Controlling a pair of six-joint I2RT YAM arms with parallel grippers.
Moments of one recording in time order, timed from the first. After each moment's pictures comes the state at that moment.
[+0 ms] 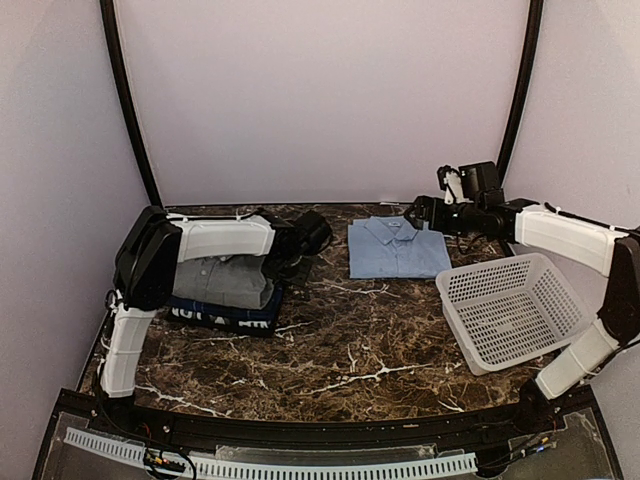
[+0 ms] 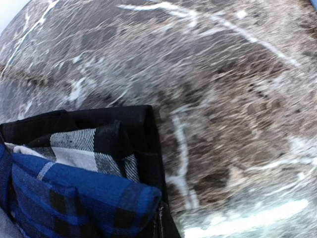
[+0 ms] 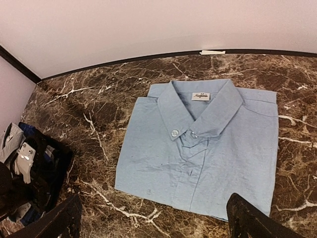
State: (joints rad) left arm -0.79 2.23 1.76 -0.80 -0.49 -0.45; right arm 0.39 1.50 1.13 -0.22 -0.11 0.36
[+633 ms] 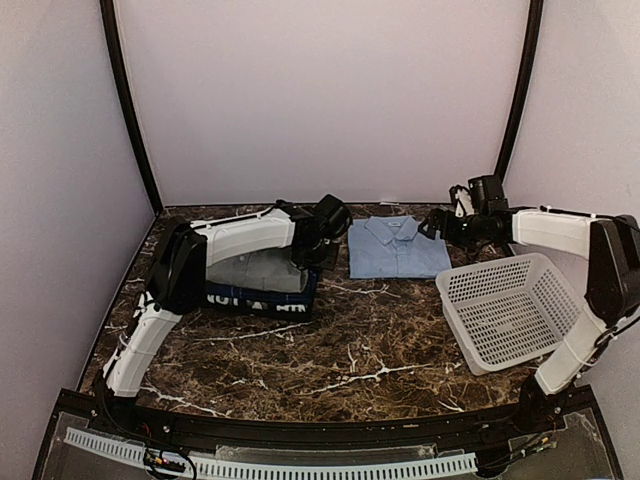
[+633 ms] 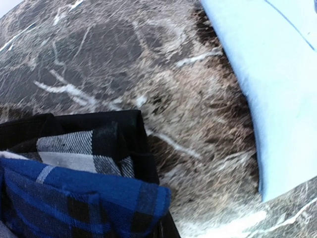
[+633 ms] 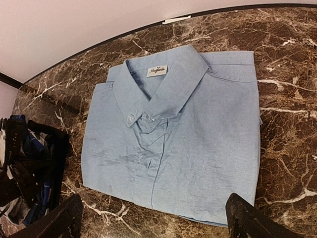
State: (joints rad) left arm -0.80 2.46 2.16 -0.80 -0.33 -0.45; right arm 0.23 1.59 1.08 -0.20 -0.23 0.39
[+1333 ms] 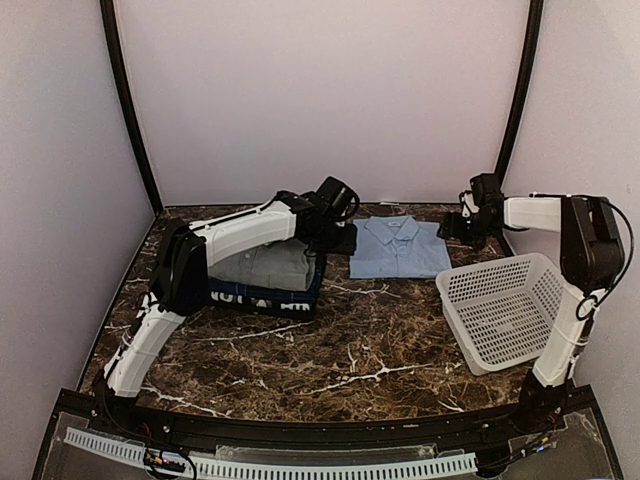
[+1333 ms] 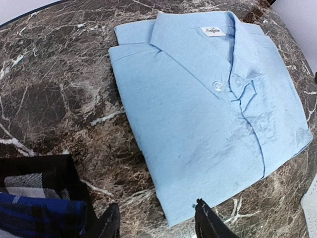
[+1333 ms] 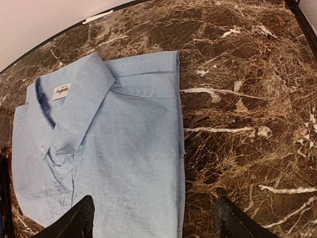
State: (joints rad) left arm -0.80 2.51 2.32 -0.69 -0.12 -0.47; right arm 0.11 1.85 1.29 -0.32 -0.13 0.28
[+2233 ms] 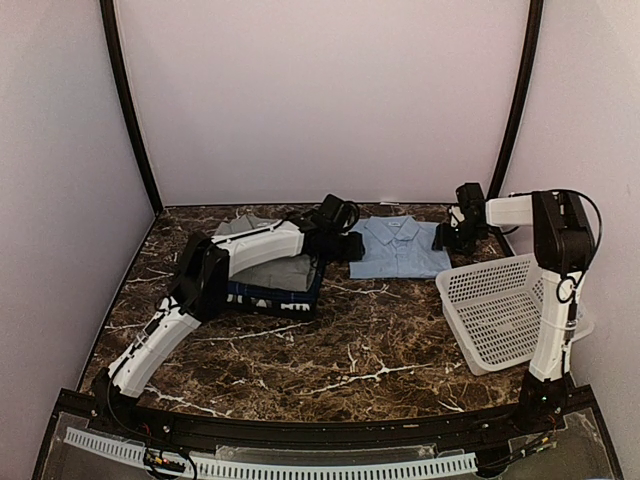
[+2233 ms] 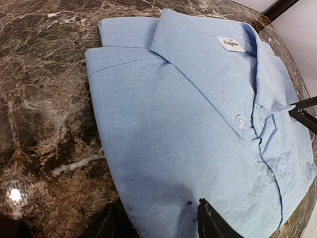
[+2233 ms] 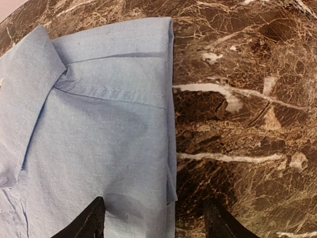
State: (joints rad) left arm -0.76 2.72 2.44 -0.47 -0.02 -0.54; right arm 0.10 2.12 1.48 -0.40 -0.11 0.23
